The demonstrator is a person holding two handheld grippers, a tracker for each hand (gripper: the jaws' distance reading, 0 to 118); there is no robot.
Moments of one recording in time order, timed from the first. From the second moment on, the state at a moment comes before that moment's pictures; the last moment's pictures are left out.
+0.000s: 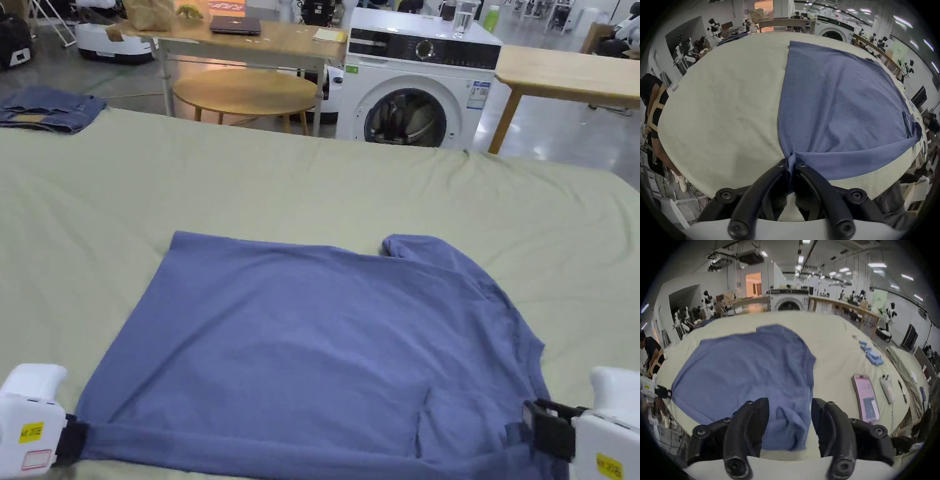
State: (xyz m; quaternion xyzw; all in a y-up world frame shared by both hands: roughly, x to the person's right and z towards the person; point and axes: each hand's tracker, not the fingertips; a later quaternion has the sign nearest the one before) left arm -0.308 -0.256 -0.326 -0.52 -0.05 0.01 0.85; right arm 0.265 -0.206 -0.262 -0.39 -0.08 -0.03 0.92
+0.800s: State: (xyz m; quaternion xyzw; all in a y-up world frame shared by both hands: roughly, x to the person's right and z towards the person) left arm -0.314 -0.213 -0.323 -0.47 -0.07 0.06 0.88; right arm 0.268 -0.205 -0.251 -0.40 -0.03 -0.07 0.91
